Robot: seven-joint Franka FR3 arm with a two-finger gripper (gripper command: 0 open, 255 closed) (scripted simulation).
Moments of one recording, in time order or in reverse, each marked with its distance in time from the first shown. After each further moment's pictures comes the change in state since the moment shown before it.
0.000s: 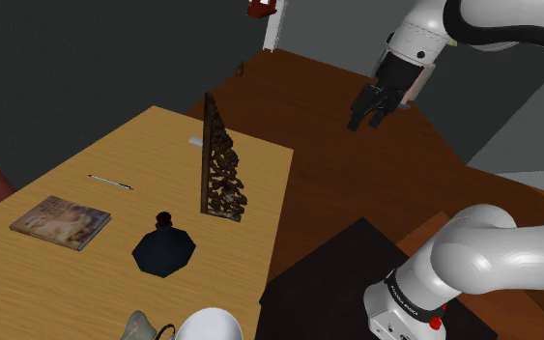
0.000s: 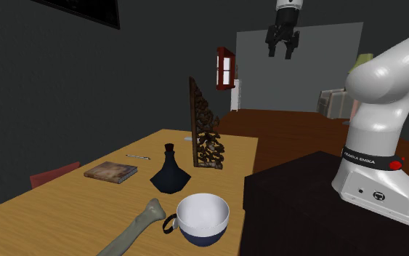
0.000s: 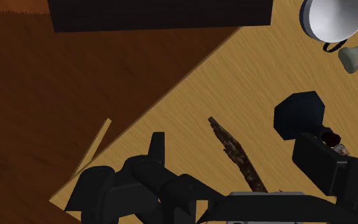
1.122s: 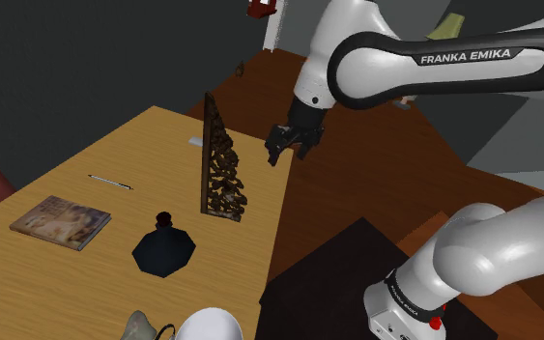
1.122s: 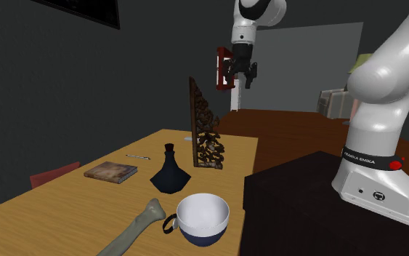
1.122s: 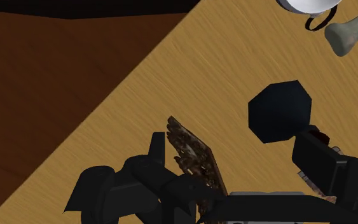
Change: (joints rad) arm 0.053 0.367 0.275 -0.016 0.104 0.380 0.263
